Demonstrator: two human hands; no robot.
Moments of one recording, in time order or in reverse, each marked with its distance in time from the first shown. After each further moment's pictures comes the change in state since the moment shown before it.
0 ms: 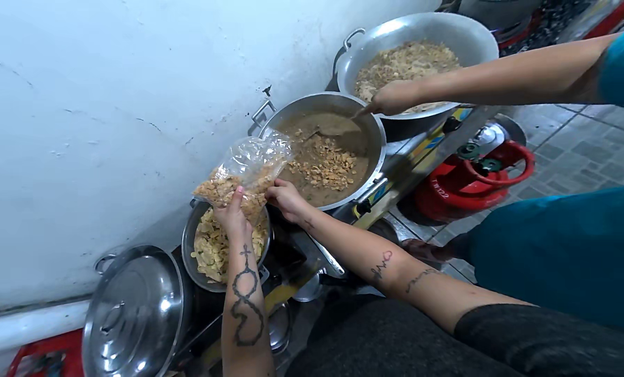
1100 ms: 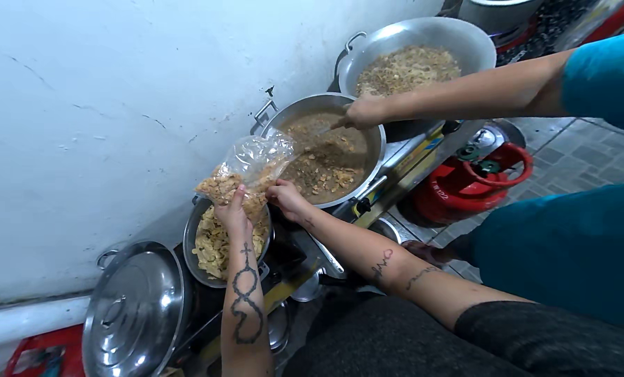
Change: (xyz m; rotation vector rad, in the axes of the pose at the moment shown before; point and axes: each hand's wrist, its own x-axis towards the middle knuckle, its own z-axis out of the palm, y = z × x) left_hand -0.006 0.004 -0.007 0.019 0.002 0.012; right_hand -0.007 -0.002 0.008 0.020 0.032 0.027
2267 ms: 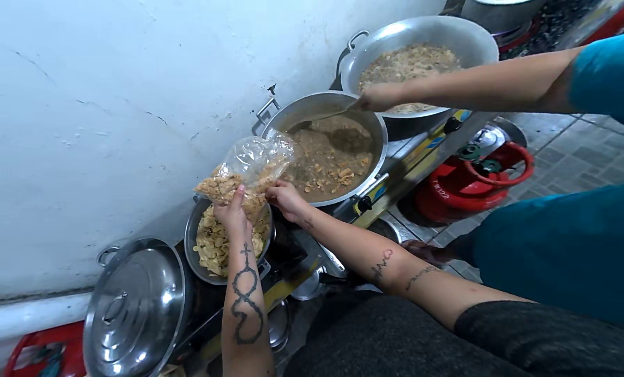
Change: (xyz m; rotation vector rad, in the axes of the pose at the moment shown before) left_hand 0.001 -0.002 -0.012 -0.002 0.002 0.009; right_hand -0.005 0.007 0.007 -0.013 0.006 0.011
